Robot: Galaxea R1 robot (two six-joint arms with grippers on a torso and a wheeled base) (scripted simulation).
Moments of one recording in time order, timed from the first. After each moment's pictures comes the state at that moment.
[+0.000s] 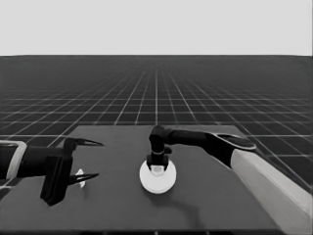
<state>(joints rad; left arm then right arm) -0.34 1.75 -0.42 0.31 0.68 0.35 -0.07 3.07 -1.75 -0.25 -1.51 1.37</state>
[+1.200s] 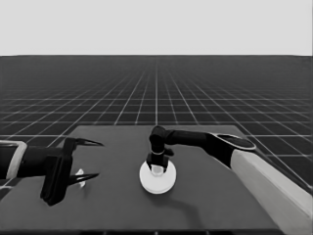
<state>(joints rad) -0.34 1.75 -0.42 0.31 0.68 0.35 -0.08 3.07 -1.75 -0.25 -1.51 1.58</state>
